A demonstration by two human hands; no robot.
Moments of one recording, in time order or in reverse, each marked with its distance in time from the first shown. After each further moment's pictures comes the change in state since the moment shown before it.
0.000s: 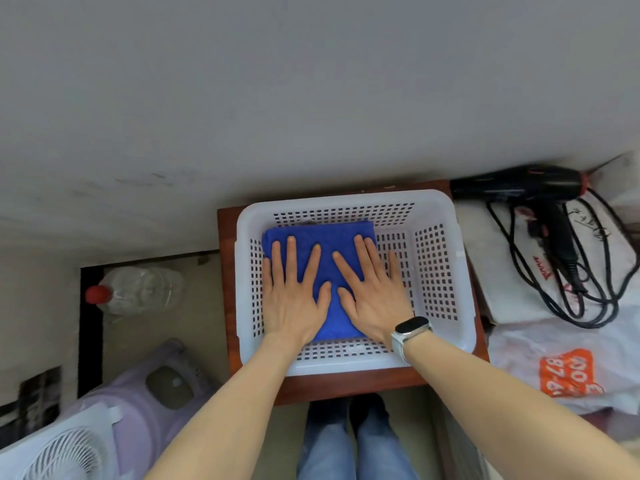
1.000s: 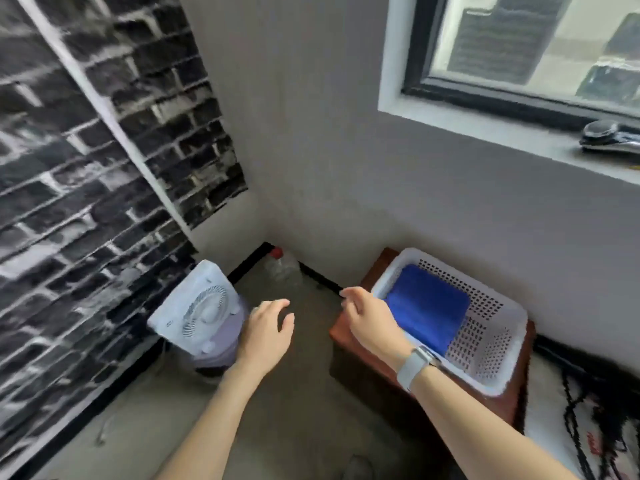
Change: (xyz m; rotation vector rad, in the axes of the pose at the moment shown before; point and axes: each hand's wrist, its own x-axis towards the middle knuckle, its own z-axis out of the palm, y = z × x) left_hand -0.344 -0.024 -0.163 -0.582 0.437 -0.758; right_hand -0.217 -0.180 -0.161 0.451 -0.104 -0.508
